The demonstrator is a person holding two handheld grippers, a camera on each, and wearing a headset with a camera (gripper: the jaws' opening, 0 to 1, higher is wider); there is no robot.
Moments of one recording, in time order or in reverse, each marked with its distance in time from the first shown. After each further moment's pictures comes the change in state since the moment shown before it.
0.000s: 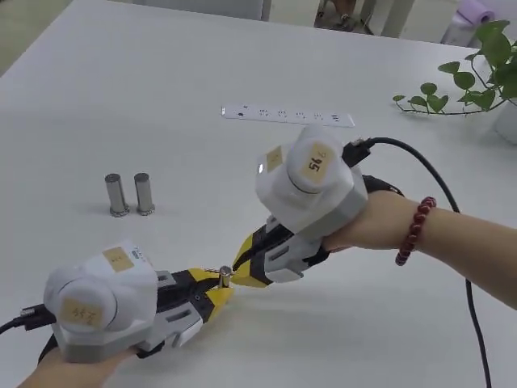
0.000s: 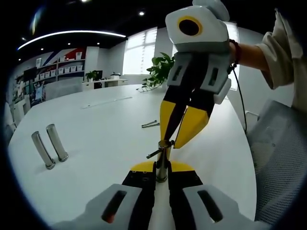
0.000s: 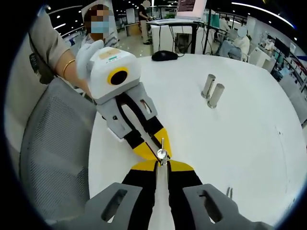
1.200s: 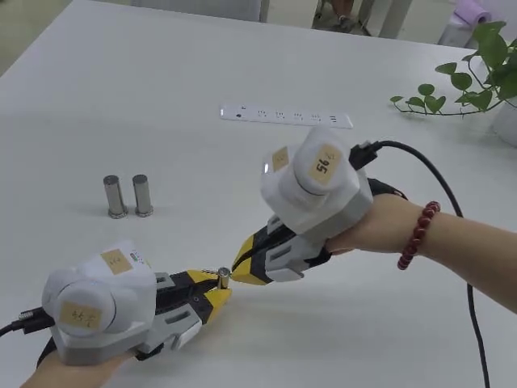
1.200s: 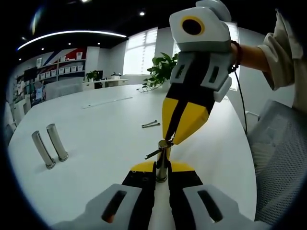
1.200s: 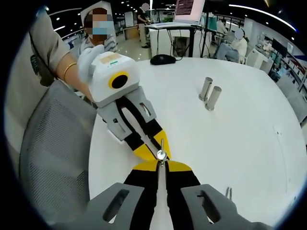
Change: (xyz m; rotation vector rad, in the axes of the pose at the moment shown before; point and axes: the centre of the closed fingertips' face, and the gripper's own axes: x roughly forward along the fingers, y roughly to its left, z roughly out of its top) left arm 0.000 0.000 0.000 -0.003 -0.002 0.003; right arm -0.003 -0.001 0.004 0.006 -0.034 -0.015
